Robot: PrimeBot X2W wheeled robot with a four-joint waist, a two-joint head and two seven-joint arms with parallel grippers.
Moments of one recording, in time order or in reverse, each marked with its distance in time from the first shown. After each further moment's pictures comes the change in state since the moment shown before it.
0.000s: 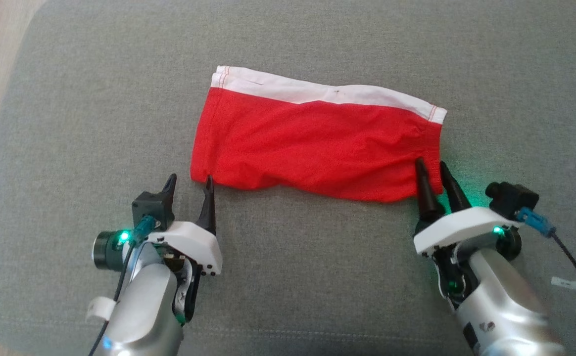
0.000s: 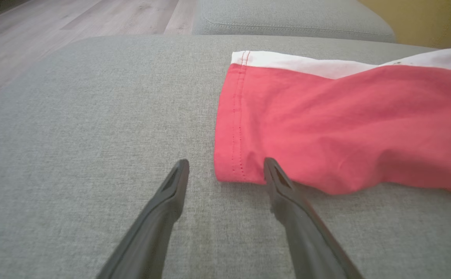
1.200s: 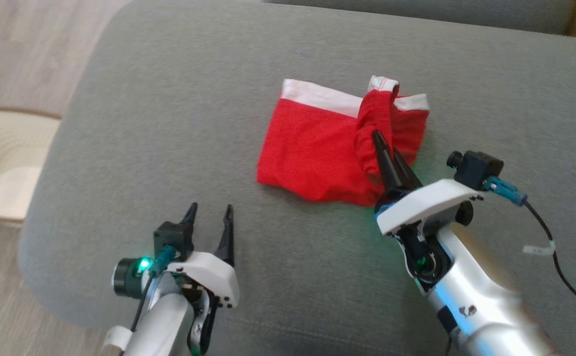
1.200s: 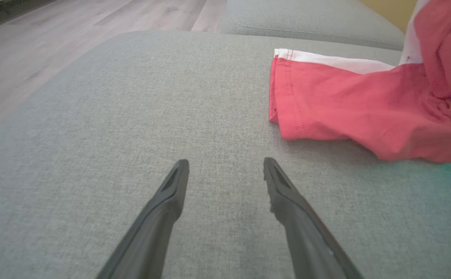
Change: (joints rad) left arm 0.103 0.001 -0.079 -0.070 -0.039 0.022 0.000; right arm -0.053 0.007 0.194 -0.171 0.220 0.000 0.070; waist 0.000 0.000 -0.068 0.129
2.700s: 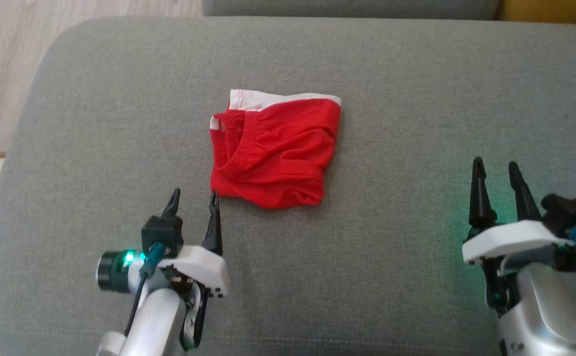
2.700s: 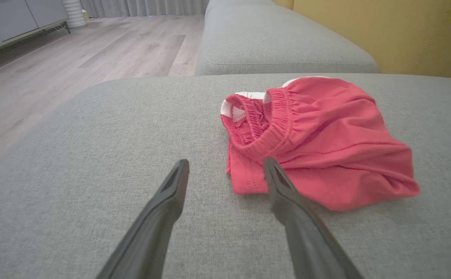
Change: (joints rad) left arm 0.018 0.000 0.057 -0.098 0.090 0.051 0.000; right arm 0.171 0.005 -0.540 -0.020 -0.602 0.000 -0.061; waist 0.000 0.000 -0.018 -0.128
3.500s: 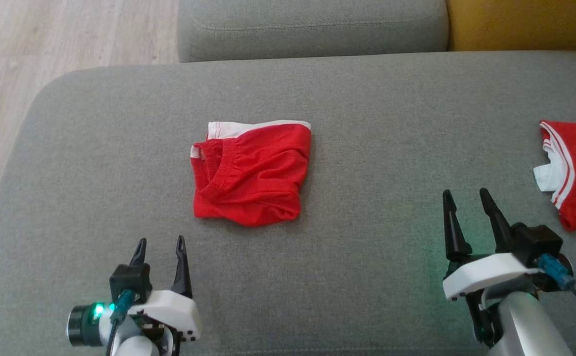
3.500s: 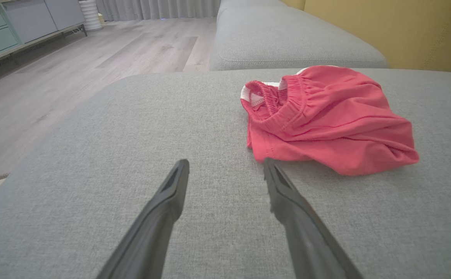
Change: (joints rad) left arm 0.188 0.002 0.157 -0.048 0.067 -0.021 0.000; right arm 0.136 0.010 0.080 -0.100 -0.116 0.000 0.000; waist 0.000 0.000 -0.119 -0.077
